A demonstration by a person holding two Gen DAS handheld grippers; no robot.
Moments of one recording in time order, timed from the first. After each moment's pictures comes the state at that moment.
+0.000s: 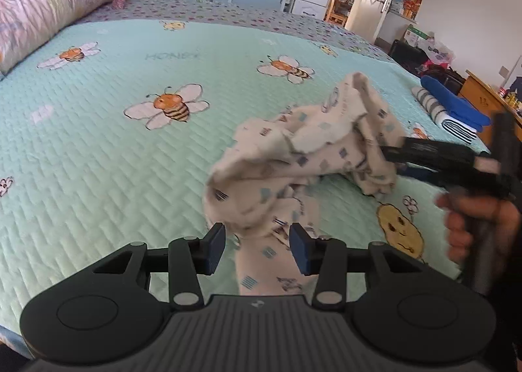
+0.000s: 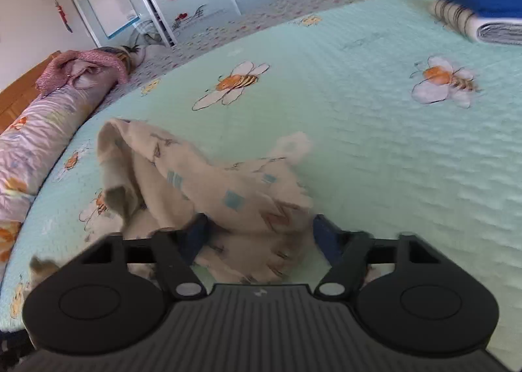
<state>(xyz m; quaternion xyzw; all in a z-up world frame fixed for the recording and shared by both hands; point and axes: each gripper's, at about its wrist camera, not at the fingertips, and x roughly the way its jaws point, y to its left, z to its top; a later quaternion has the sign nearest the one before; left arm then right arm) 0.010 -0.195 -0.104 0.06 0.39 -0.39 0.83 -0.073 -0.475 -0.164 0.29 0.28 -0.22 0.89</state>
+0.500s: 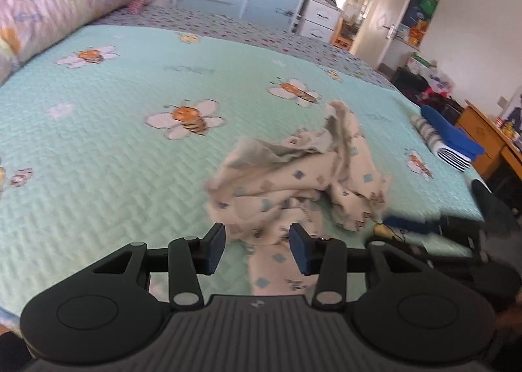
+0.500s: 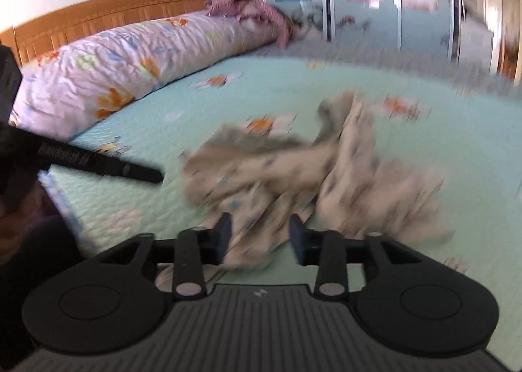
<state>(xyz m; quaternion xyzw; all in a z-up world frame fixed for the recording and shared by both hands) 0.015 -0.176 -0.094 0.01 0.38 -0.40 0.83 -0.113 -0.344 -0.113 0.04 0.29 -0.02 0.96</state>
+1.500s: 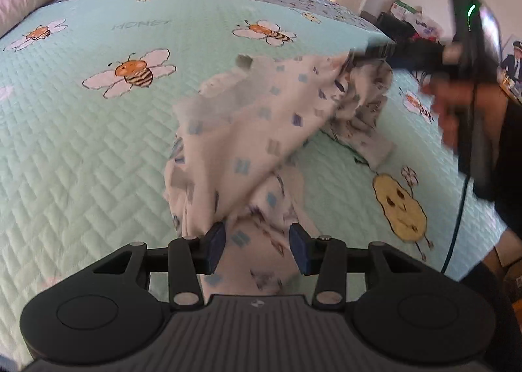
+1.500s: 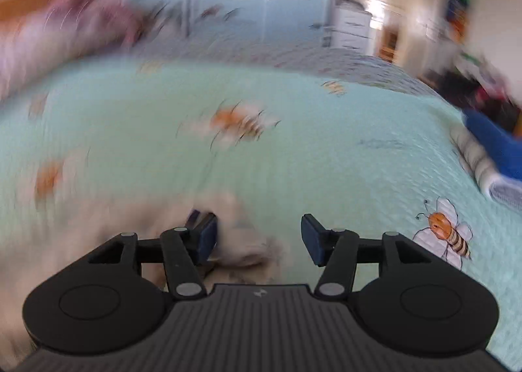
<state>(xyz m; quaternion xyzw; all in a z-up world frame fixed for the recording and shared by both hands) 0.008 -0.233 -0.149 0.08 0.42 -0.42 0.80 -0.012 -0.521 -0.116 0.09 0.28 -0.27 0.92</state>
